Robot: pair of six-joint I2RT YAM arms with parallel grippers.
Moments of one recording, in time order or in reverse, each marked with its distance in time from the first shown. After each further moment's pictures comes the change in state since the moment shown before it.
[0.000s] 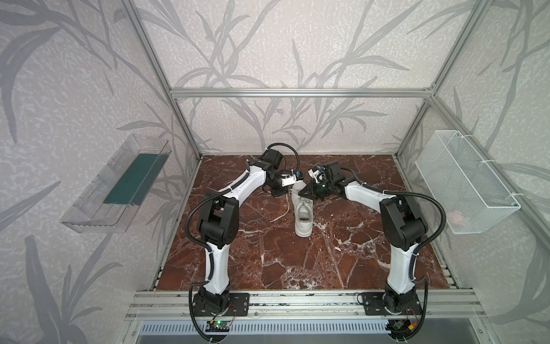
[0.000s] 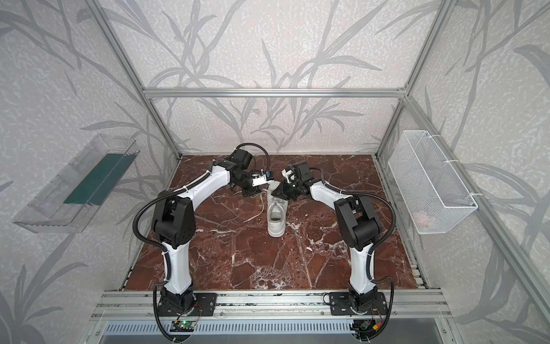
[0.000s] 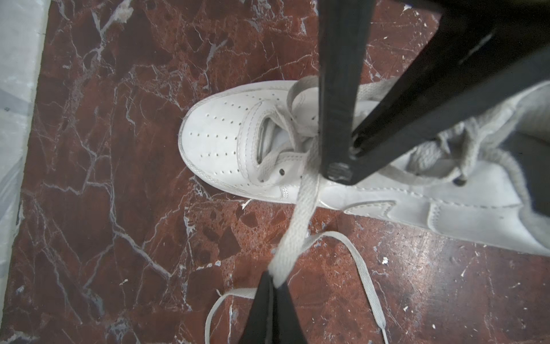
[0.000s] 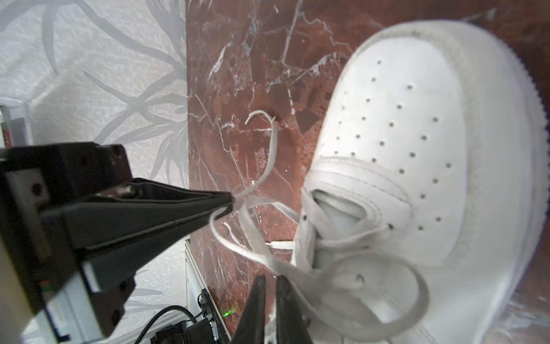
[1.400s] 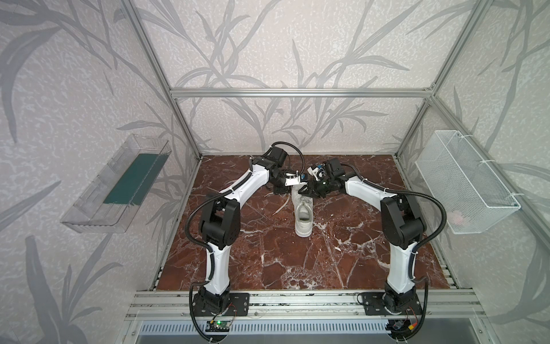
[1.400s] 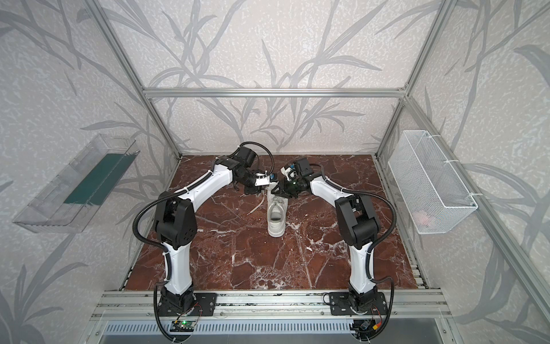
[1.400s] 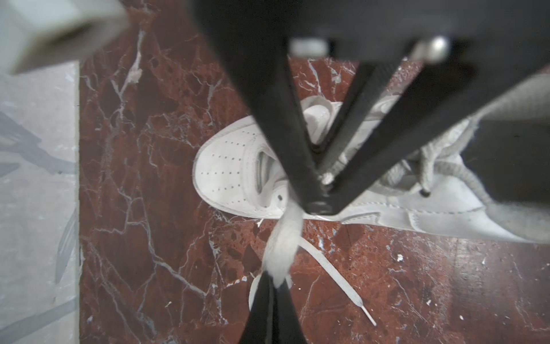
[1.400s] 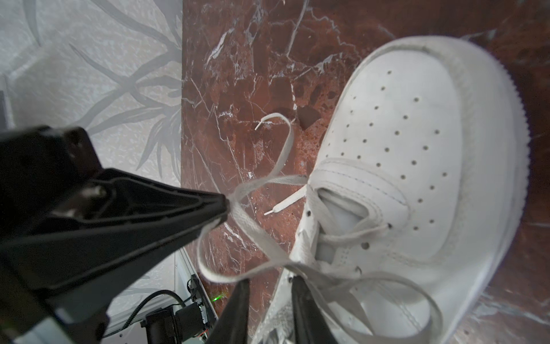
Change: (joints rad) left arm -0.039 0.000 0.045 -0.026 -0.018 0.163; right arm -0.021 0.008 0.093 -0.120 -0.029 -0.087
